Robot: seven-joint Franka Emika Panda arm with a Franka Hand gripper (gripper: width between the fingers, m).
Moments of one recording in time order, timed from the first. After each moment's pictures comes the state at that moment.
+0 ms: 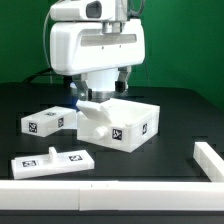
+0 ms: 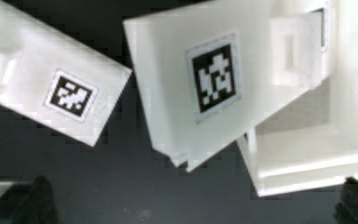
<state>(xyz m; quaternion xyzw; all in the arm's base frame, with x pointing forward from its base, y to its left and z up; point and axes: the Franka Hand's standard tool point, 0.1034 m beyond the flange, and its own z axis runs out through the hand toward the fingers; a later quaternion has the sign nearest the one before) 0.495 -0.025 0.104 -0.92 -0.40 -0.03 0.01</state>
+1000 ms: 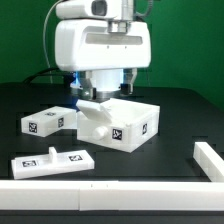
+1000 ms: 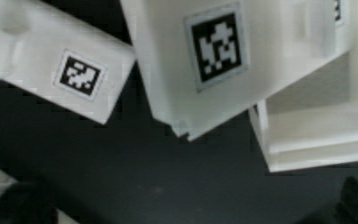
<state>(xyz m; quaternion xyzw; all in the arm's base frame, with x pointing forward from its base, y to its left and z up) 0.502 -0.009 0.105 -0.92 -0.38 -0.08 -0.03</state>
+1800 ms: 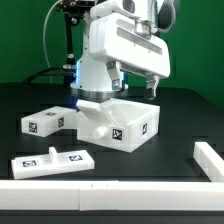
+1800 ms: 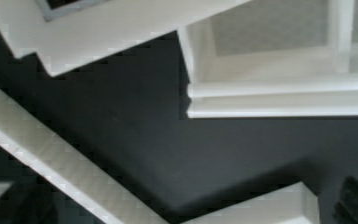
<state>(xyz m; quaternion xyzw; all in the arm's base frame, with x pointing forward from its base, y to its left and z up) 0.473 0.031 0.100 -0.90 -0.37 -0.21 -0.09</state>
